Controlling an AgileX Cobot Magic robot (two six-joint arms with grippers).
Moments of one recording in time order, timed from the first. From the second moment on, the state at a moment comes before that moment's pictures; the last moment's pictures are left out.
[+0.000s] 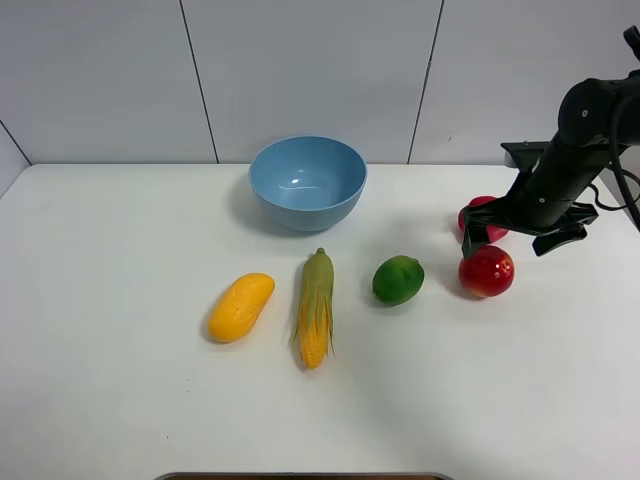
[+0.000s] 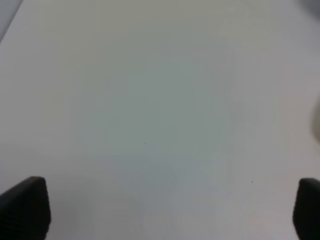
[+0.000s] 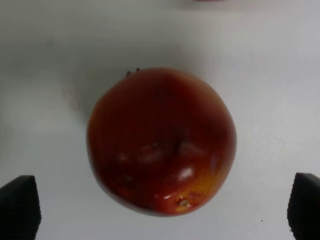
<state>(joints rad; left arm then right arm) -0.05 0.00 -0.44 0.10 1.09 -0.12 0.08 1.80 -1.13 0.06 0.82 0.03</state>
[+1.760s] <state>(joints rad) -0.05 0.00 -0.44 0.10 1.09 -0.12 0.10 2.01 -1.13 0.03 0.67 0.00</state>
